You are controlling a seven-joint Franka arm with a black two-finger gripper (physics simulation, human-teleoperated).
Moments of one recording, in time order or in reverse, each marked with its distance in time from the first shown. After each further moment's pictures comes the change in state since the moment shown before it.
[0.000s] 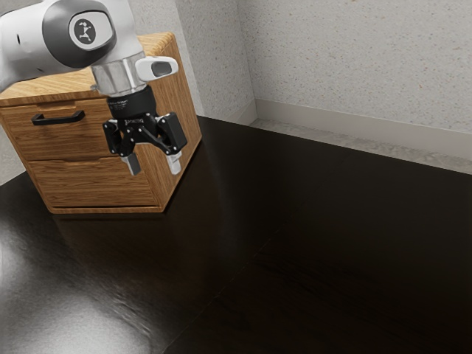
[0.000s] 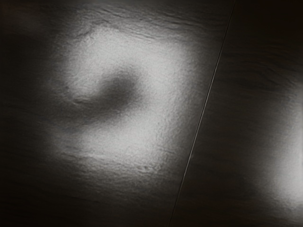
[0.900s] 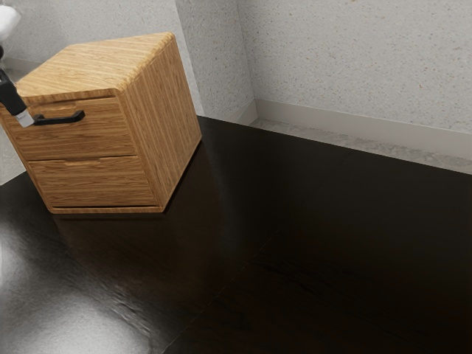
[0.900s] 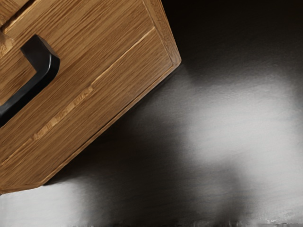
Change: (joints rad) arm 0.379 -0.205 -0.055 -0.020 0.193 0.202 0.868
